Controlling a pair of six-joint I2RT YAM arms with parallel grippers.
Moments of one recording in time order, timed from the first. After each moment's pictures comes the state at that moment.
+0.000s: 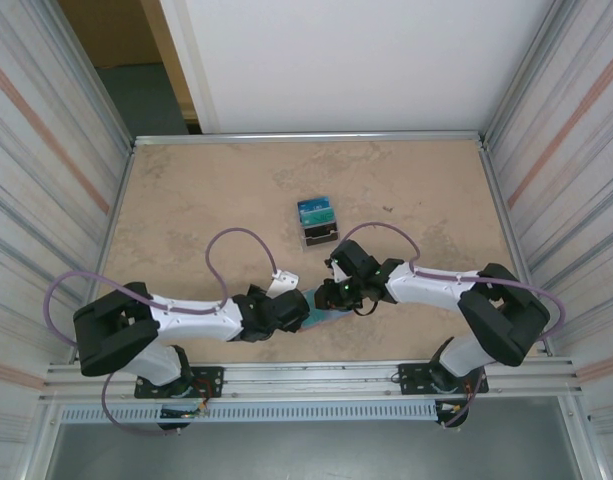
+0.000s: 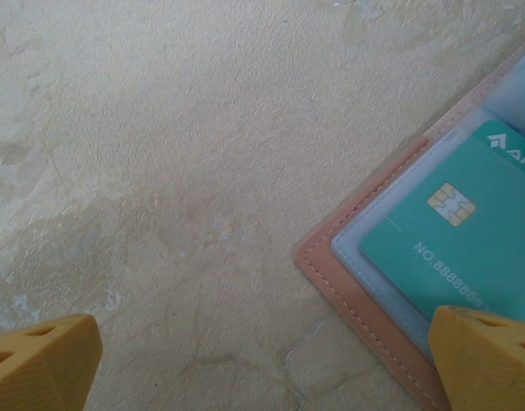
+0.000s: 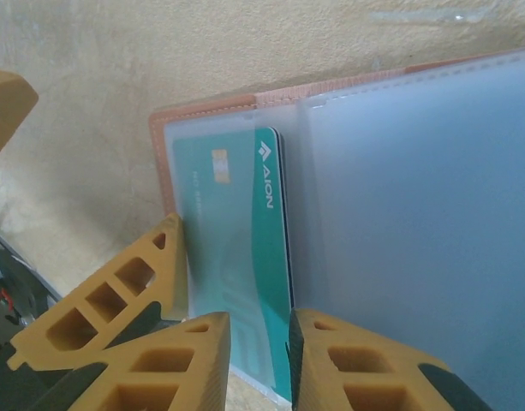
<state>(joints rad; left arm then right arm) -1.17 1.45 0.60 -0.26 -0.55 -0.60 0.82 1.49 0.68 -0.23 -0.39 0.78</state>
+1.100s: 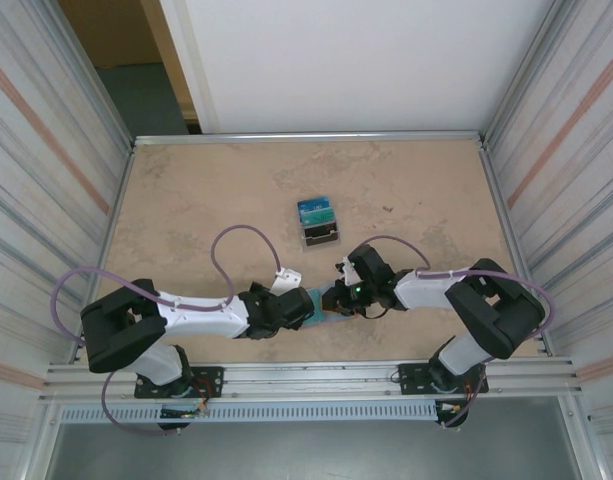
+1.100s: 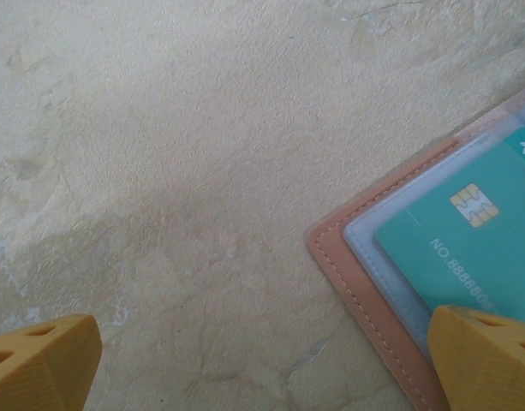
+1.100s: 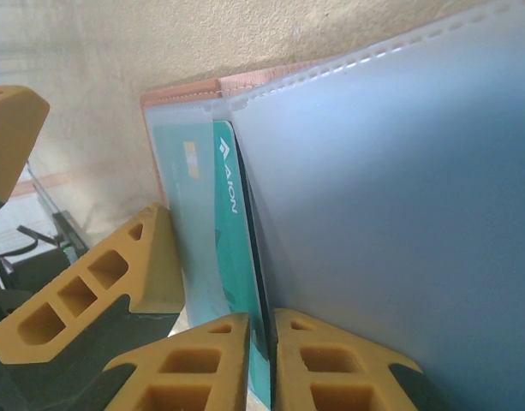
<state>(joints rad) -1.17 1.49 0.64 -0.30 -0.58 -0.60 0.71 1.54 0.50 0.10 -0.61 0.91</state>
